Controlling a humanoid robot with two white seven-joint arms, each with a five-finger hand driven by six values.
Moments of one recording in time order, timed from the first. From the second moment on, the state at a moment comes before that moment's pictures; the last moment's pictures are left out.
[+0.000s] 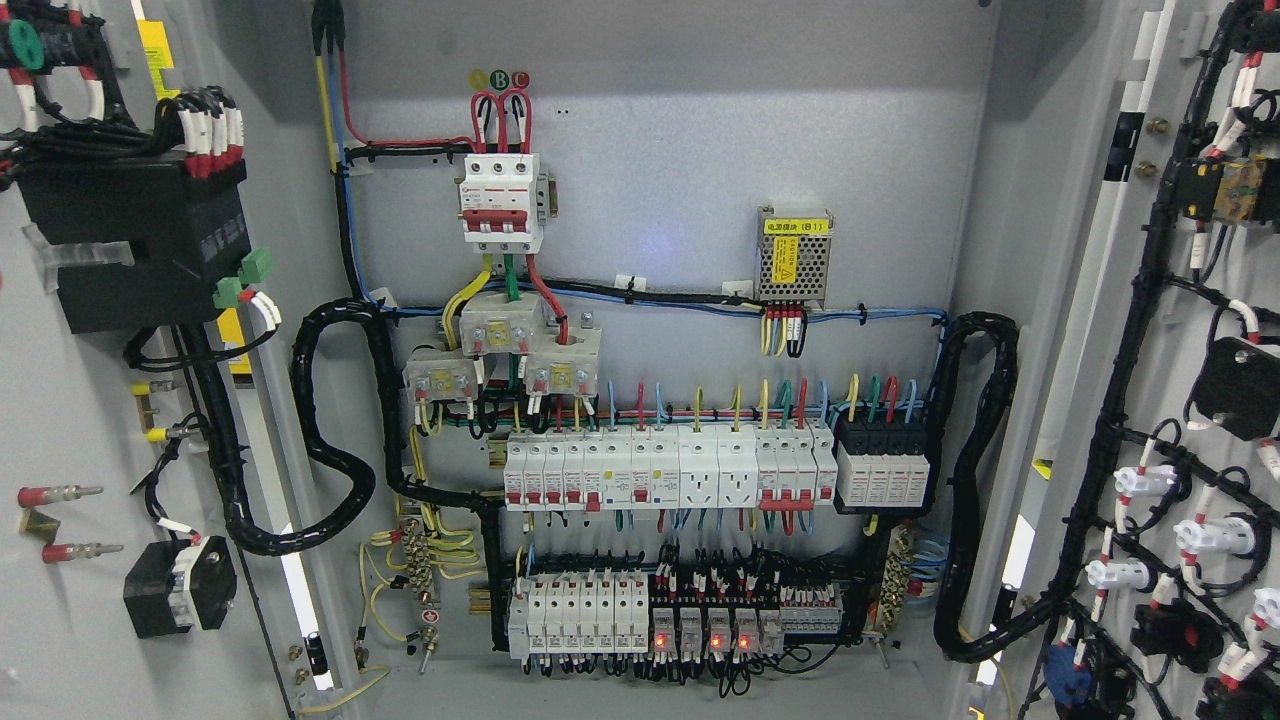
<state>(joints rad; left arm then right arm) 0.06 0.02 -0.38 -0.30 0.51 -0.21 -0.17 0.14 -0.14 0.29 -1.98 -0.40 0.08 0.44</state>
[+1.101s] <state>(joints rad) 0.42 0.22 -0.23 -1.36 0.51 -0.21 -0.42 0.53 -0.25 -0.04 -2.07 -0.42 -0.50 0.42</state>
